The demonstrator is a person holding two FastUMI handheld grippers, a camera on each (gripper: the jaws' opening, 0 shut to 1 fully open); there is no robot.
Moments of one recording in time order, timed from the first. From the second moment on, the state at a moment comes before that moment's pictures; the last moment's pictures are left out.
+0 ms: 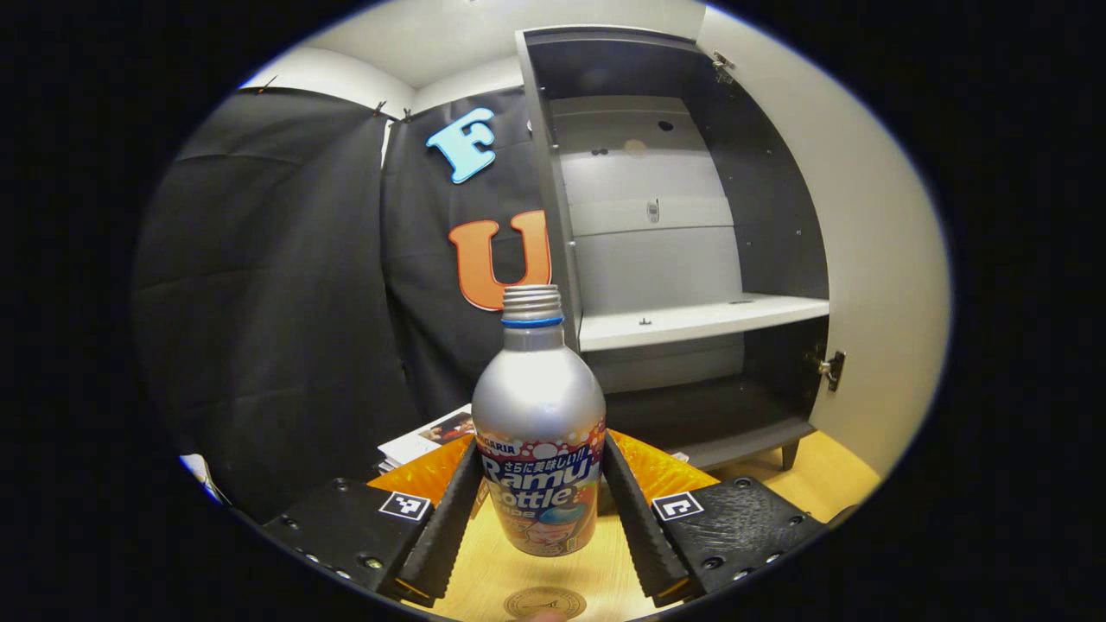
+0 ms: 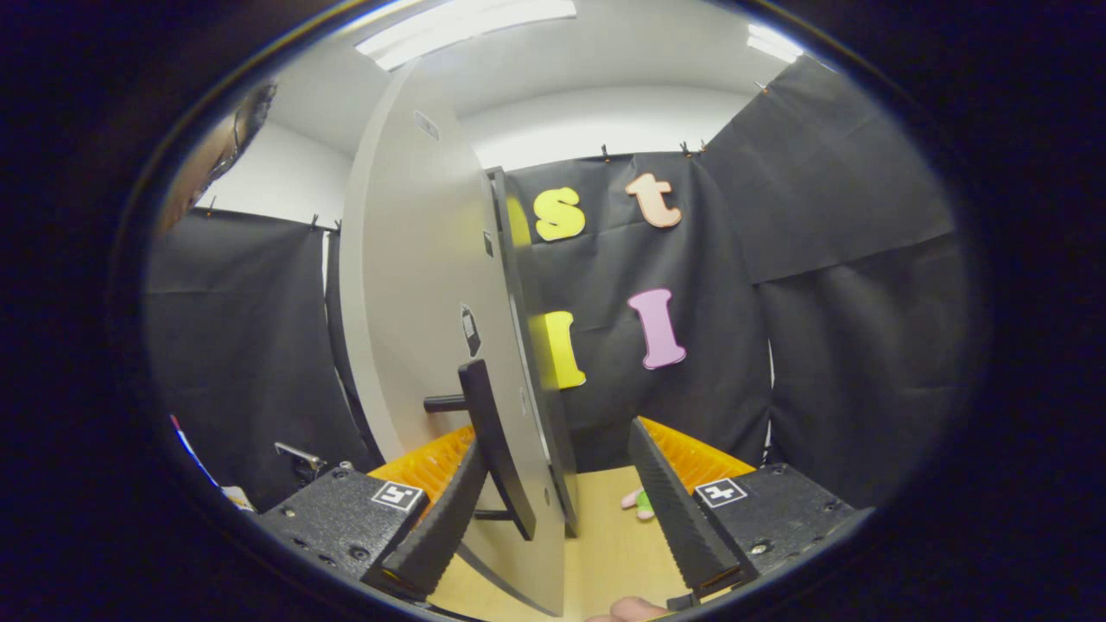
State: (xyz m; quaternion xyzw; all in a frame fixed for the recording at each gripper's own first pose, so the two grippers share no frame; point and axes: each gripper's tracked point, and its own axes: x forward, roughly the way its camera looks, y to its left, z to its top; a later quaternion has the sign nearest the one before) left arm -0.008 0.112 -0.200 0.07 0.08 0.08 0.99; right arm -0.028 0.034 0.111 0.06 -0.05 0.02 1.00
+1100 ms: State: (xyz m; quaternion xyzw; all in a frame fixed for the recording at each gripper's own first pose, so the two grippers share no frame) left arm -0.076 0.137 -0.351 0.06 0.12 0.13 0.98; right arm -0.050 0.024 0.066 -0.01 0.01 -0.06 1.00
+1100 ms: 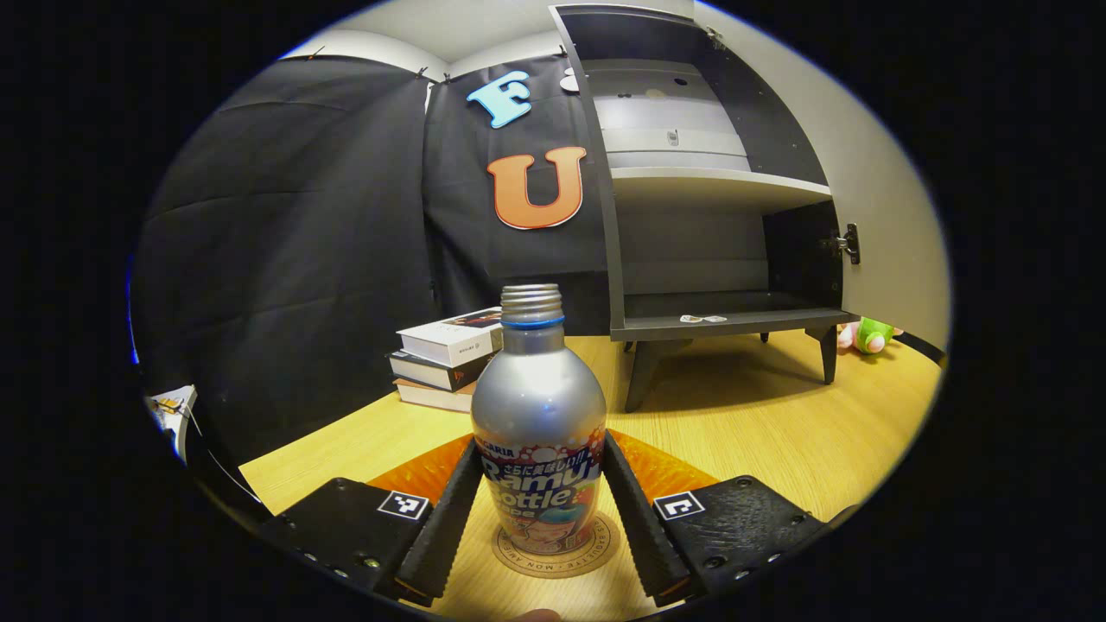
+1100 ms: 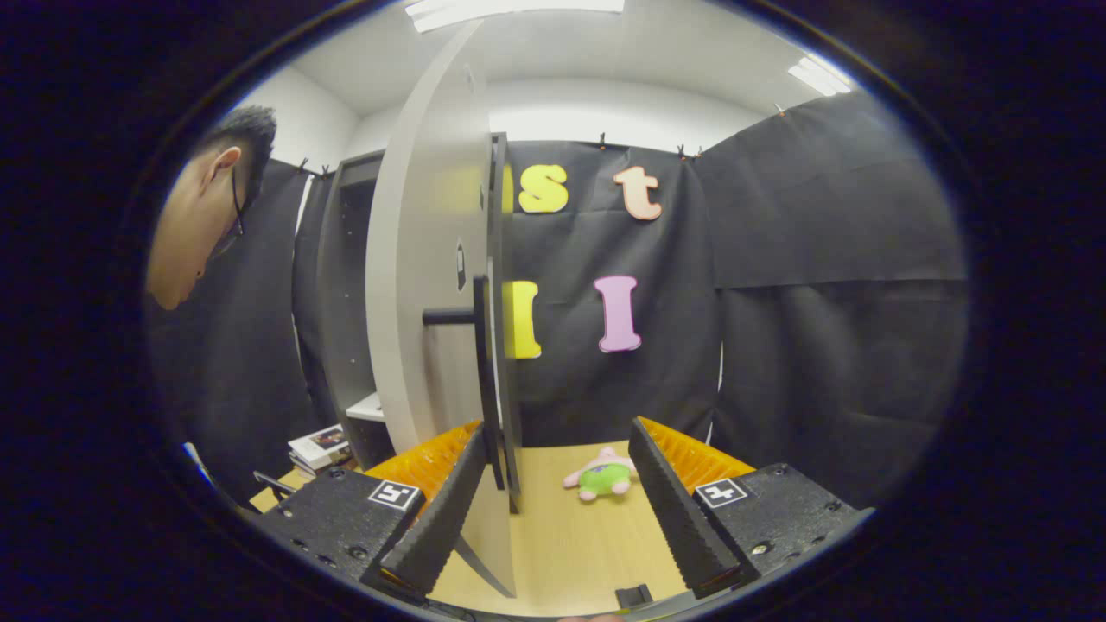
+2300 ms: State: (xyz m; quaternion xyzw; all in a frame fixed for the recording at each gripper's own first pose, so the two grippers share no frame) left arm -0.062 -0.023 -0.018 0.13 -0.12 -0.05 0.98; right arm -0.056 0.034 0.047 0.06 0.02 0.04 1.00
